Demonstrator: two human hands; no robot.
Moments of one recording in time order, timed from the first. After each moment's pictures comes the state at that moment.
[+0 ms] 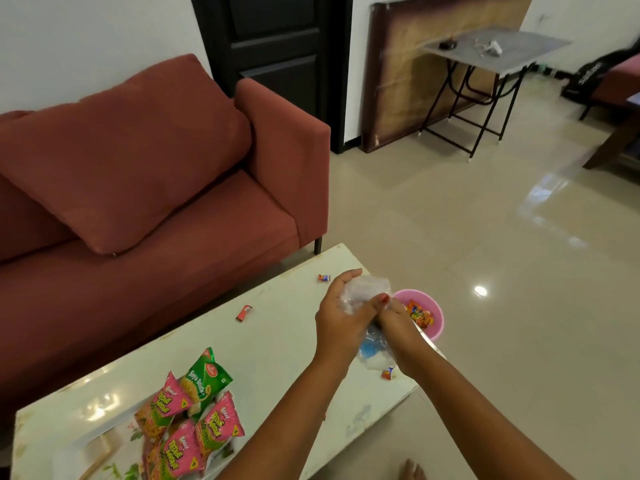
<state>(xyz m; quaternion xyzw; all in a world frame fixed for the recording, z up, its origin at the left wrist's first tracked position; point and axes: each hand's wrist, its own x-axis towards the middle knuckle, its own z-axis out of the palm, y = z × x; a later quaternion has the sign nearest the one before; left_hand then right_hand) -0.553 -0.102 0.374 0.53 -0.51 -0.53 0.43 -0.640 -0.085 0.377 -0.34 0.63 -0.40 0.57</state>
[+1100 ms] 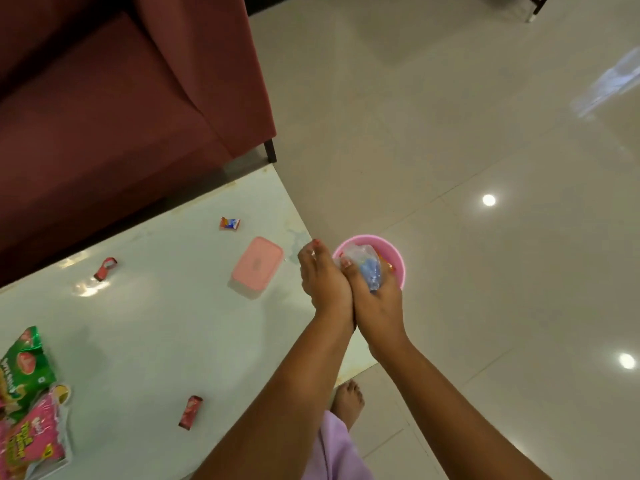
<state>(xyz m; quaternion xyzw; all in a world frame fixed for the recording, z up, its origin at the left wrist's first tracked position) -0.836 -0.285 0.171 0.71 -0.12 -0.58 0.39 -0.880 -0.251 0.181 -0.34 0.68 -0.43 0.48</state>
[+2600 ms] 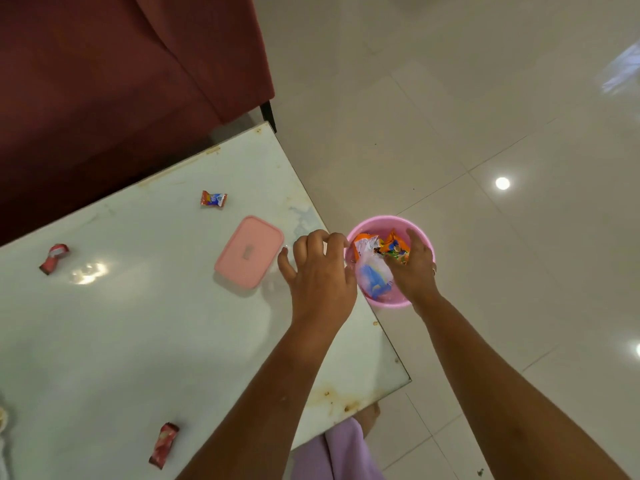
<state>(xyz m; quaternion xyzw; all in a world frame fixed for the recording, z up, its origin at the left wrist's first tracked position) -0.788 -0.291 0.016 0.70 -0.70 -0.15 0.06 -0.943 -0.310 -0.067 -0.41 0.81 -0.17 0.39</state>
